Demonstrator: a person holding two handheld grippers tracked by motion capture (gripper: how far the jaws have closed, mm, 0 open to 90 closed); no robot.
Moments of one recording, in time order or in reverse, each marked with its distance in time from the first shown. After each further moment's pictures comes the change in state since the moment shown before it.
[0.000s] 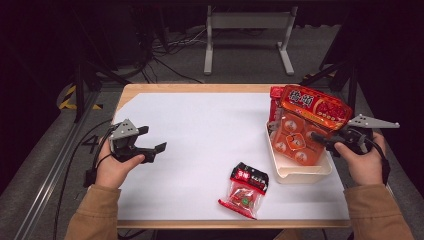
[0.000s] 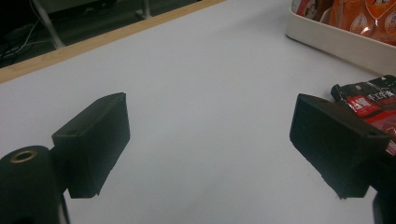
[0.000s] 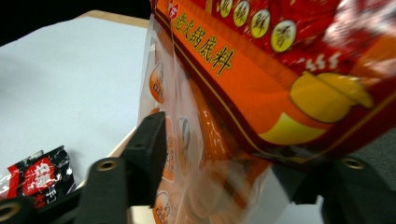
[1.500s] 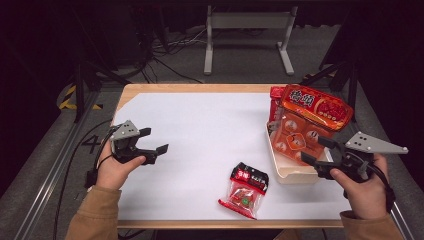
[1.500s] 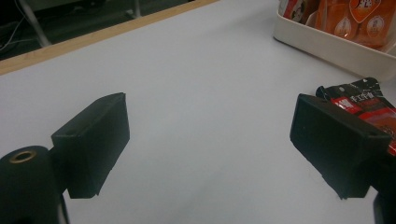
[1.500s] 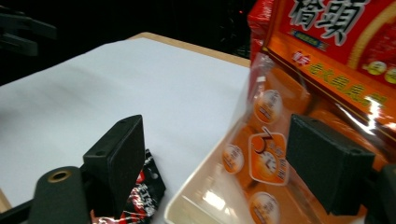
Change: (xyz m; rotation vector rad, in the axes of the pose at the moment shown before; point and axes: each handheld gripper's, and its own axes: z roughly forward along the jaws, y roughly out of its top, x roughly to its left) left arm -0.004 0.000 0.001 -0.006 -0.035 -0.008; right arm 0.090 0.004 -0.042 -0.099 0.088 -0.088
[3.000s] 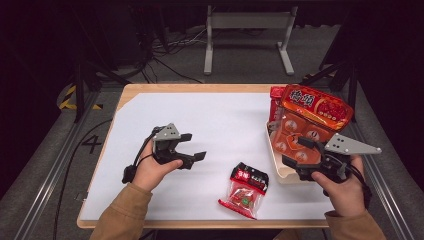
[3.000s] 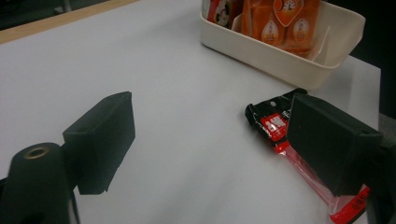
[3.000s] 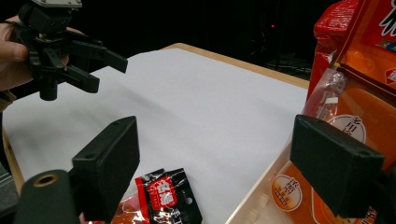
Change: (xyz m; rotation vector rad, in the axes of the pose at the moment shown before) left arm -0.059 0.021 0.073 0.017 -0.233 0.026; right arm 0.019 -0.004 0.032 -0.051 0.108 -0.035
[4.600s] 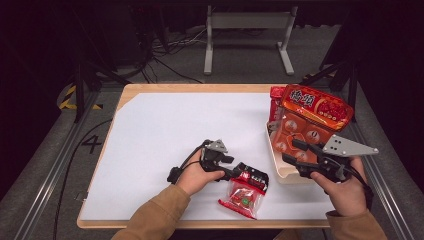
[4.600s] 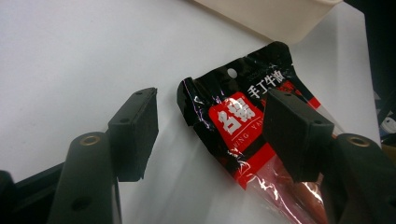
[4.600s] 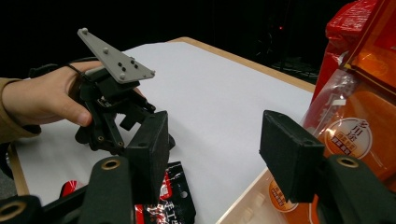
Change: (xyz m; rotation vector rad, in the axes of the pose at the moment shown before) left arm -0.033 -0.018 0.127 0.213 -0.203 -0.013; right arm -0.003 -0.005 0.003 0.016 0.028 -0.075
